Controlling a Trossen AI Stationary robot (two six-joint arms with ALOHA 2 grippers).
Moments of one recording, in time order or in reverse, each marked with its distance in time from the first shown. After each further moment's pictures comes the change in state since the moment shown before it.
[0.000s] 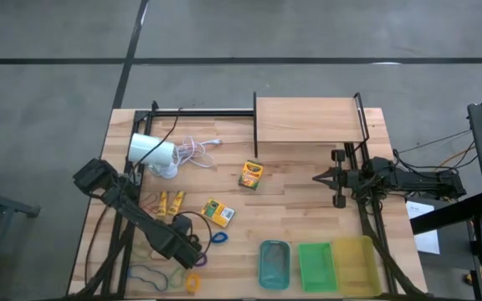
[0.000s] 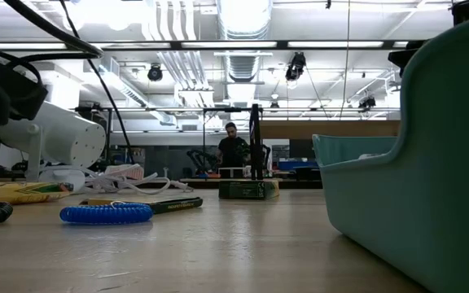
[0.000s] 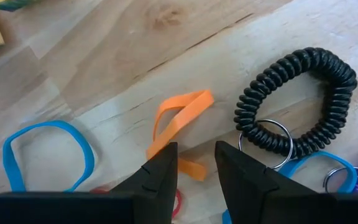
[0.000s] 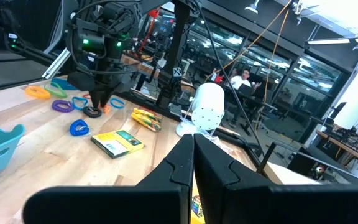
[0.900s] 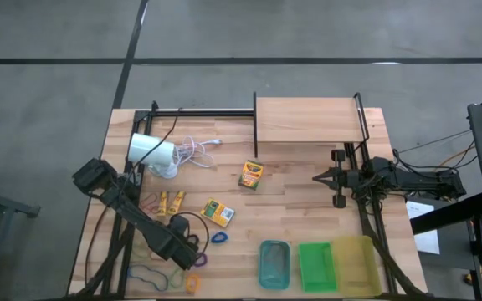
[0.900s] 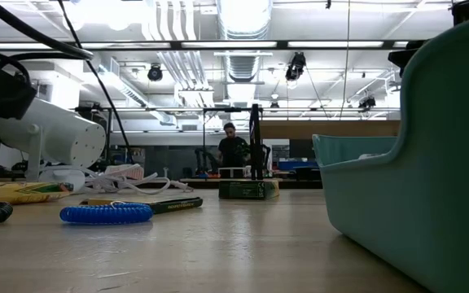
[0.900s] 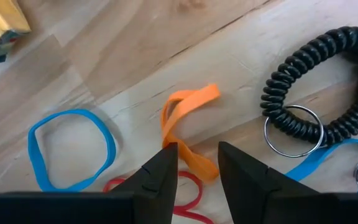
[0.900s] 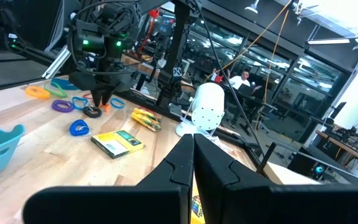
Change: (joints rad) left arm -0.002 -0.012 -0.002 -0.044 -0.002 0.006; right arm 0.000 0.000 0.000 0.000 0.000 0.000
